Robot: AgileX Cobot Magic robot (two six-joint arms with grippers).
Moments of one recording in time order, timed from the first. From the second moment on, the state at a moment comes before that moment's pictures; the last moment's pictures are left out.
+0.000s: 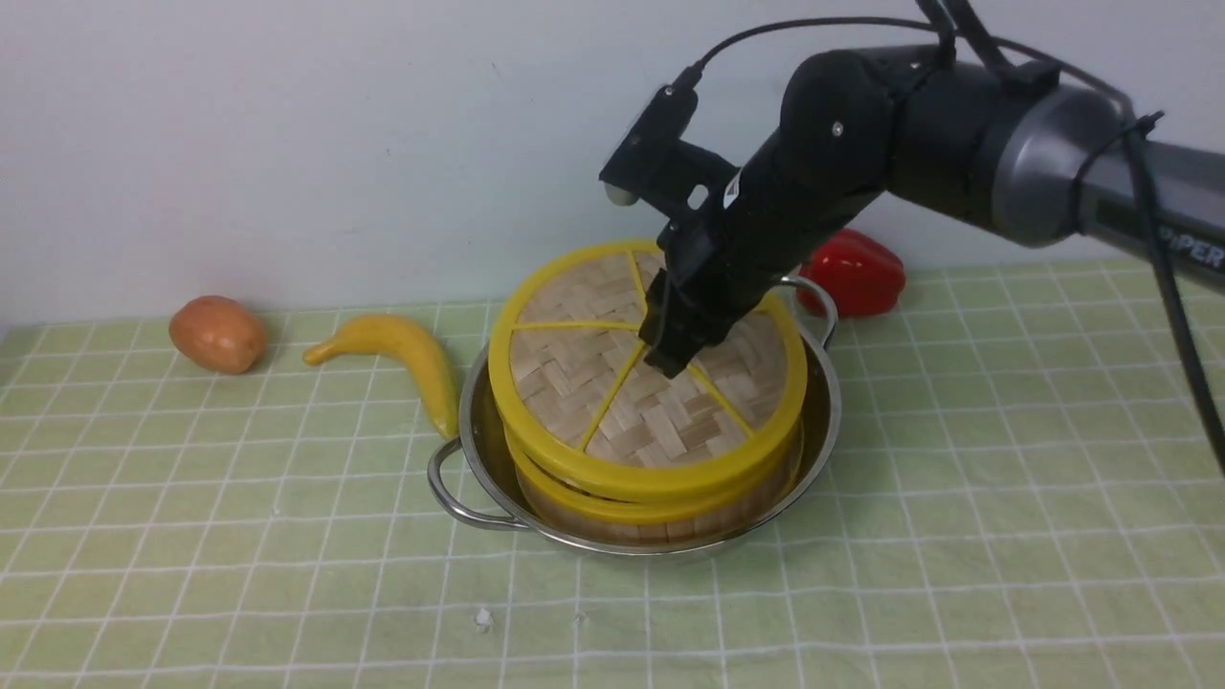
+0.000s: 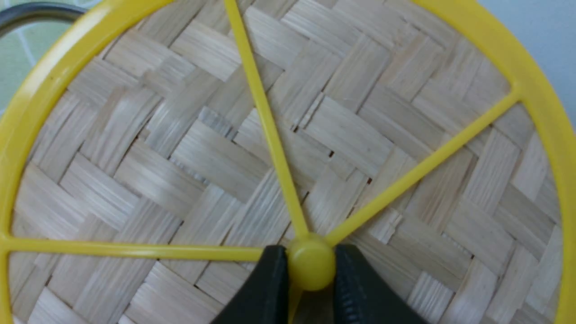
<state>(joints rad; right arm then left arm) 0.55 2.09 -1.83 0.25 0.92 -0.58 0.09 0.00 0.01 0.04 0.34 0.07</state>
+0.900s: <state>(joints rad) 0.55 2.15 -1.83 0.29 0.84 -0.62 0.09 0.00 0.01 0.04 0.34 0.07</state>
